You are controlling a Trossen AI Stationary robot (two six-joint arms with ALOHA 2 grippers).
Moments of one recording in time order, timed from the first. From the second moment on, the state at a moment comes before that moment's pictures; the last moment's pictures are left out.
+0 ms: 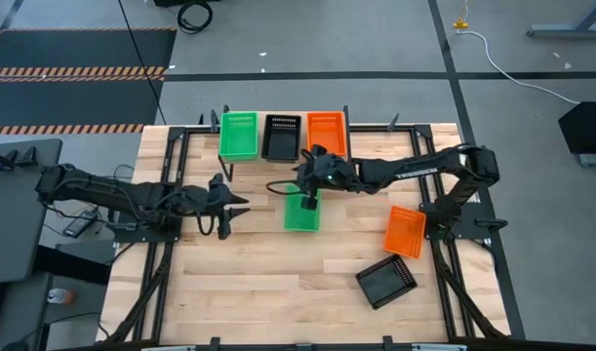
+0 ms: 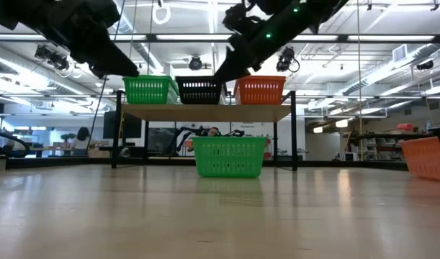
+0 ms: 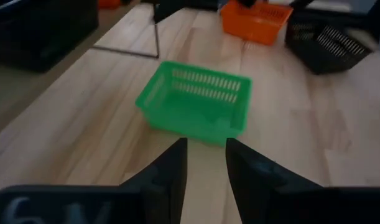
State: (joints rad) left arm -0.14 0.81 0.47 -0.13 -0.32 -0.20; right arm -0.09 1.65 1.13 -0.02 0.28 -0.18
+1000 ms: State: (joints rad) left arm -0.19 0.81 0.44 -0.10 -0.37 -0.25; right arm -0.11 1.70 1.20 -0.01 0.45 -0.18
